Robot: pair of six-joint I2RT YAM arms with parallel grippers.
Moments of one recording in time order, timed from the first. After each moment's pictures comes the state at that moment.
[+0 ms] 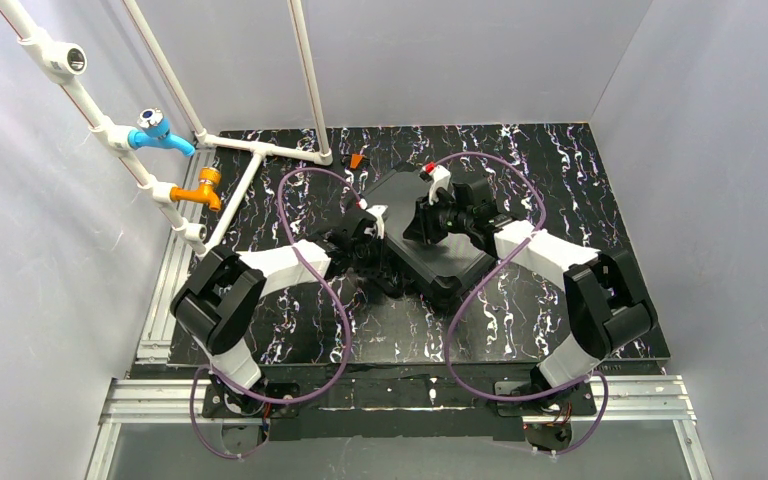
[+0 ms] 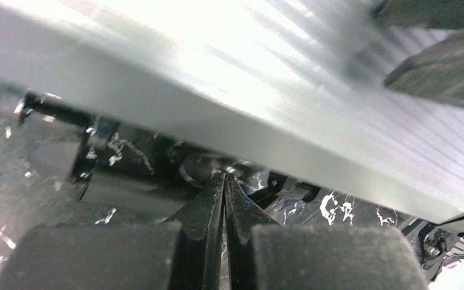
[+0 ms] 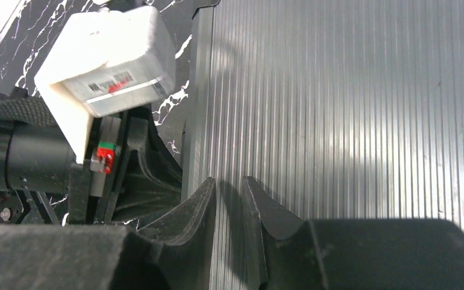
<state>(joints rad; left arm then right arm) -0.68 1.68 0.93 -0.10 0.16 -0.49 0.53 1.60 0.98 0.02 -0.49 0.15</state>
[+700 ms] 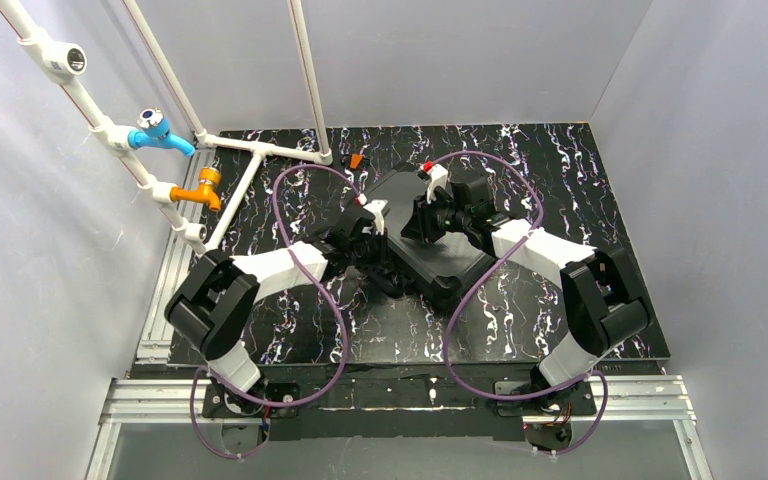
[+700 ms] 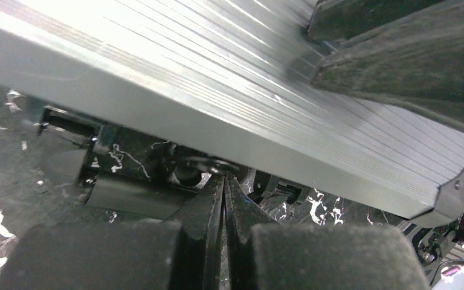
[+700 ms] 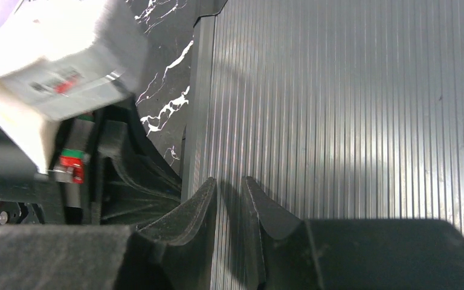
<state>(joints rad) -0.69 1.67 0.93 -0.05 0.17 -0.48 0.53 1.62 0.99 0.04 -0.49 0.15</state>
